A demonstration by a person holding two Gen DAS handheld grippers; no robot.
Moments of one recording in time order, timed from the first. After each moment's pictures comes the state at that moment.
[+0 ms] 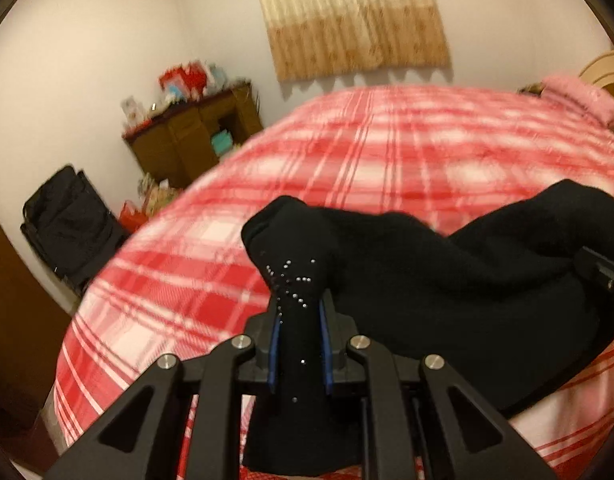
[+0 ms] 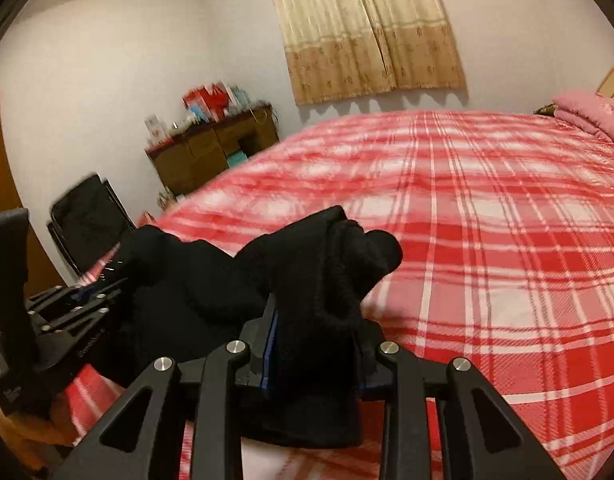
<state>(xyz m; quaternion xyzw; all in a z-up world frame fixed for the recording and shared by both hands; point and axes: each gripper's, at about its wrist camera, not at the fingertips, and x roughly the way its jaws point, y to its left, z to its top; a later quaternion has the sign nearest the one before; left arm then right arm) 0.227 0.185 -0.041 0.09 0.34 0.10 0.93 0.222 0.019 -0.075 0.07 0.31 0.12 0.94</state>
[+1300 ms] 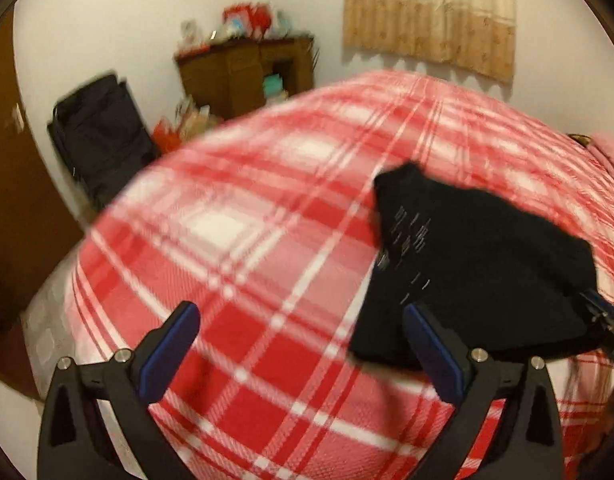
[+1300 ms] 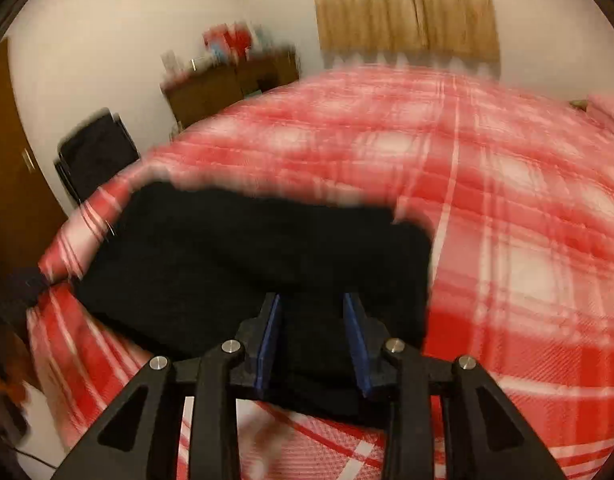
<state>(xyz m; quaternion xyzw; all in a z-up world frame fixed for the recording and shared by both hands) 0.167 0.261 -0.031 -0.03 0.37 0.15 0.92 0.214 0.021 -0.094 0.01 0.35 0.17 0.92</state>
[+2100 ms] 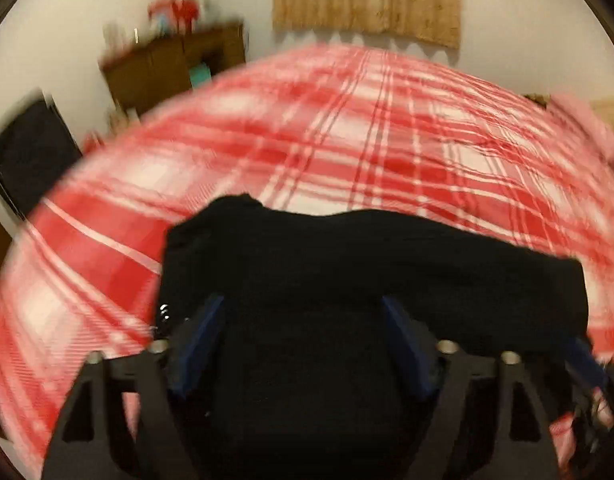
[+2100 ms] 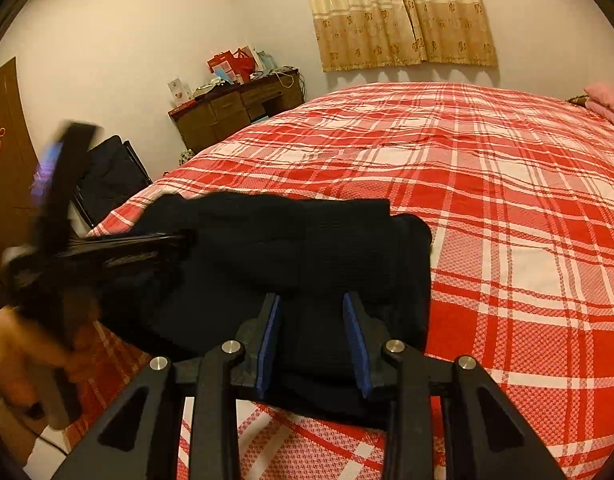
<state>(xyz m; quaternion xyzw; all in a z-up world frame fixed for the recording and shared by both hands) 0.284 0.190 -0.067 -0.04 0.43 0.05 0.90 0.210 0.011 -0.100 0.05 0.33 0.19 0.92</state>
